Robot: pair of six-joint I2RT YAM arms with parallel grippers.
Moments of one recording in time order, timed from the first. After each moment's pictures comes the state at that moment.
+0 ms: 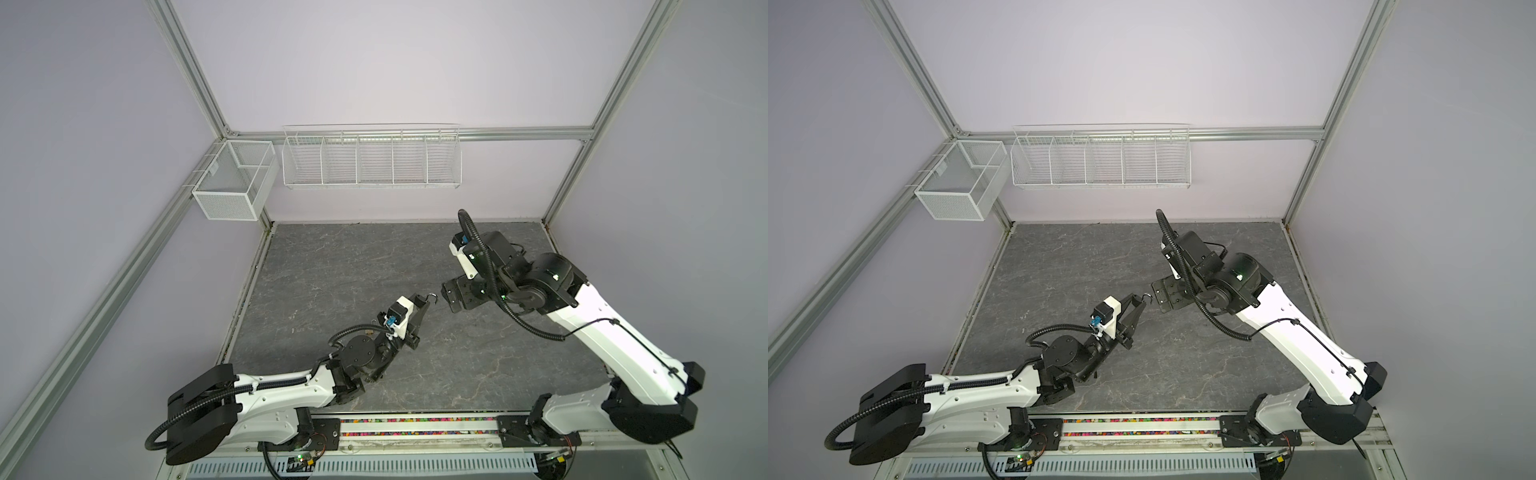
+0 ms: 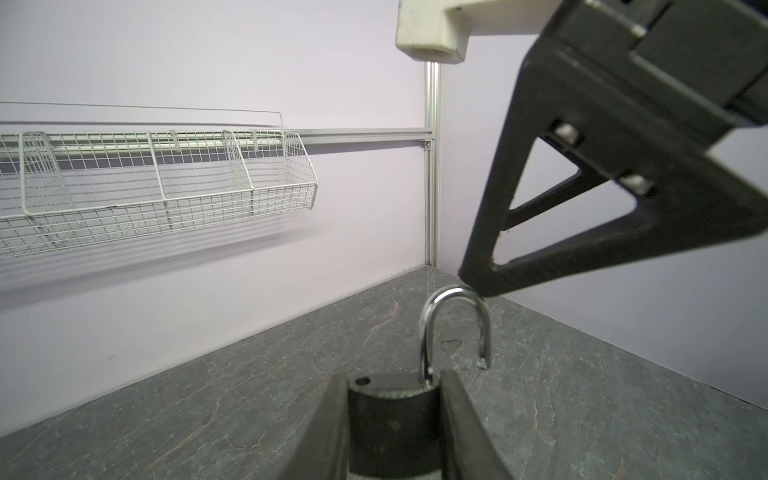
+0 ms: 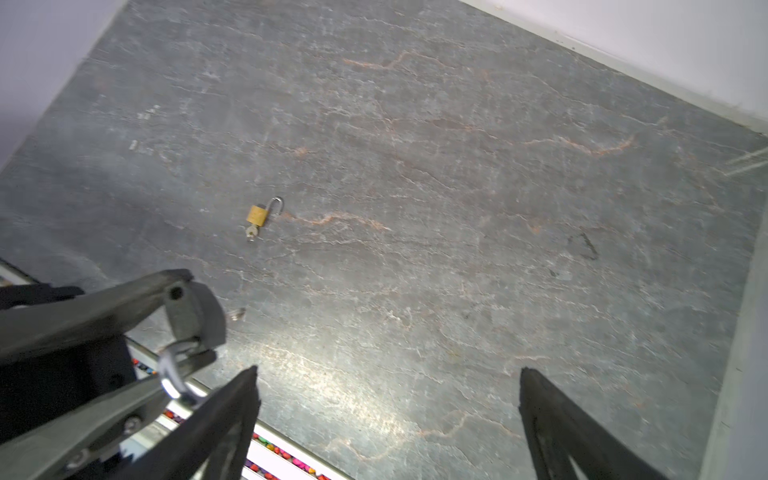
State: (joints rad) left arm -1.21 1.17 0.47 0.92 -0.45 0.13; right arm 0.86 1.37 1.70 -1.25 0.20 0.30
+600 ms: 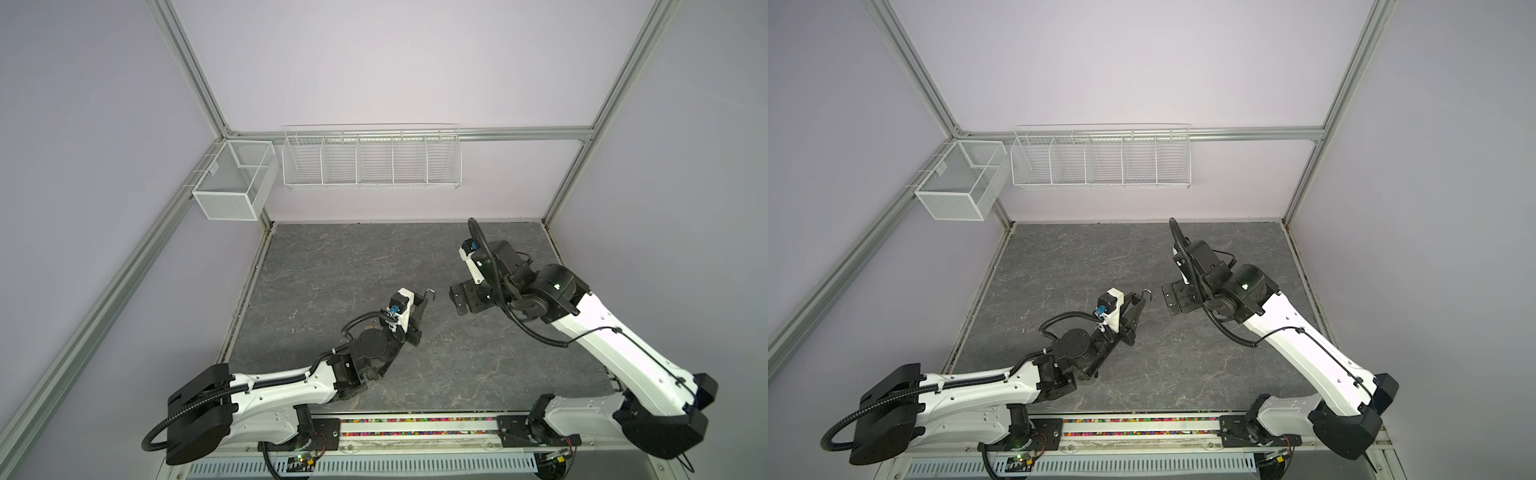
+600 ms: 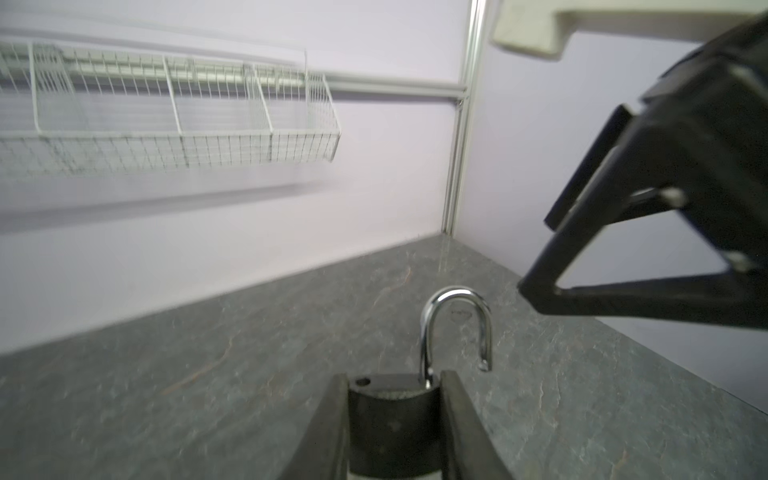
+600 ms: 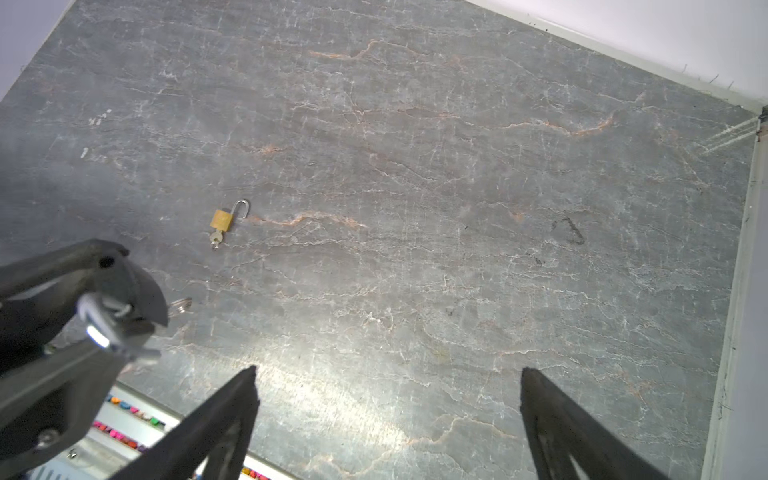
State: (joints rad) left arm -1.21 1.17 0.59 0.59 -0.58 -0.09; right arm 0.79 1.25 1.46 -1.14 0.25 0.31
